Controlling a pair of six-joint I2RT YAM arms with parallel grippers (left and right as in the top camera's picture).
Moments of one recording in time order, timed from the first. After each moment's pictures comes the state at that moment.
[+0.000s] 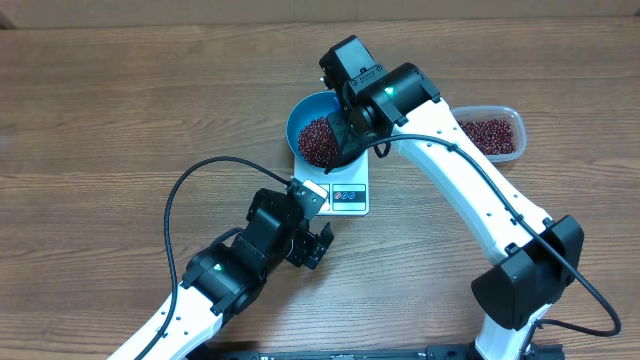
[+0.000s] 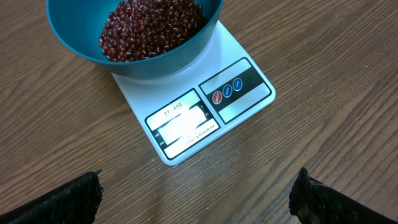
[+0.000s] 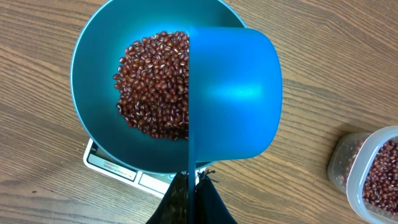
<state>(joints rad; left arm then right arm) -0.69 1.07 0.68 -0.40 -0.12 -0.03 0.58 1.92 1.91 -1.21 0.13 0.15</state>
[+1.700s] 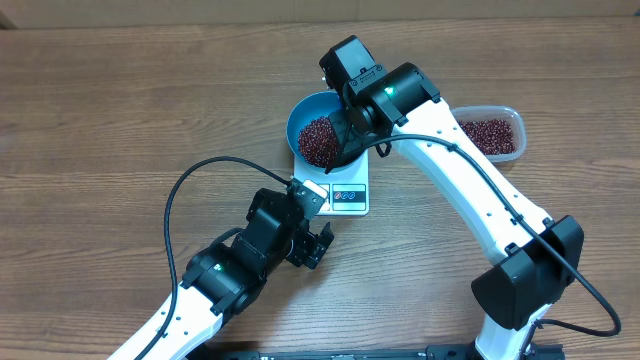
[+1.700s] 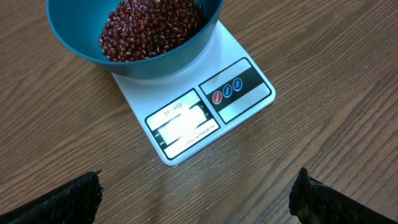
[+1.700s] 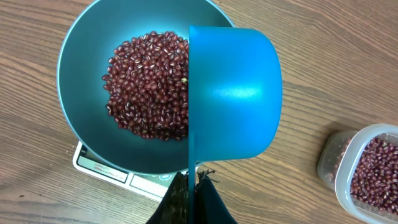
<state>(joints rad) -0.69 1.07 0.68 -0.40 -0.12 -0.03 0.58 1.92 1.91 -1.21 0.16 0.15</state>
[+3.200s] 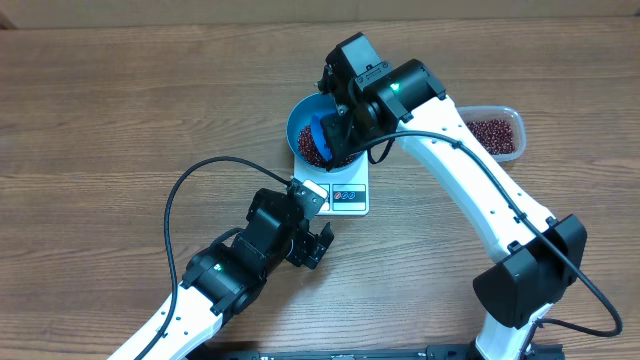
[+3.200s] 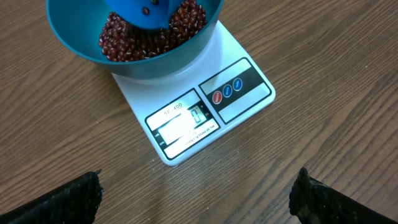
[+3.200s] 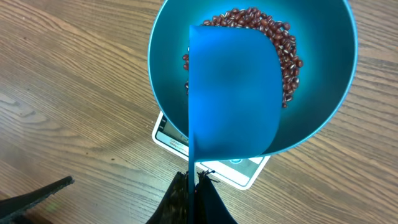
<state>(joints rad) -0.69 1.07 0.68 -0.40 -0.12 -0.03 0.56 1.92 1.92 -1.23 -0.15 0.18</state>
